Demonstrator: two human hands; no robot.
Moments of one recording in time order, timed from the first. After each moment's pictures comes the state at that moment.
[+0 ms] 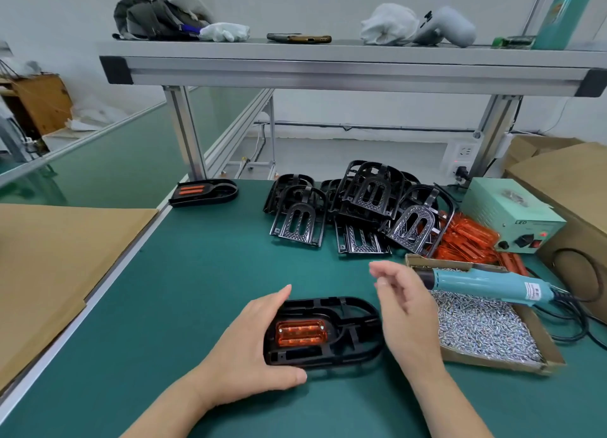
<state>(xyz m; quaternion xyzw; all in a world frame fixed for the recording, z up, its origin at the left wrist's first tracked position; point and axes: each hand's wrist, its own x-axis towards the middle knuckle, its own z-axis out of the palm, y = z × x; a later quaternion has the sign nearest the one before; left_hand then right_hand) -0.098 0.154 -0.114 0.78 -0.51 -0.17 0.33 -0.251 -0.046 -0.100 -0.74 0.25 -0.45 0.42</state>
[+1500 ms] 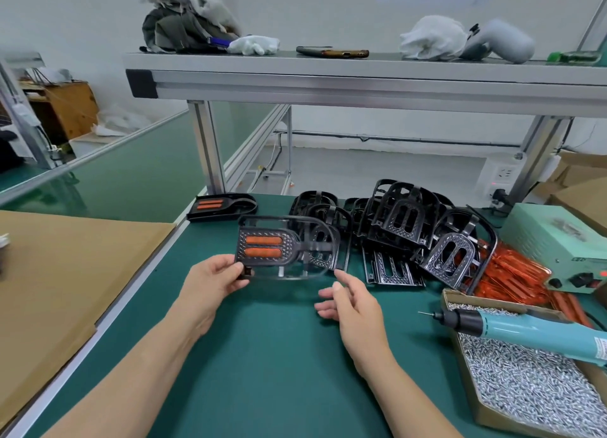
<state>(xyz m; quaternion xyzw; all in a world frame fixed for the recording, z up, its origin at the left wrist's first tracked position) 0.048 0.127 -0.104 0.69 -0.14 -0.20 0.68 -0.137 -0.029 -0.118 -0.65 0.29 -0.28 0.64</state>
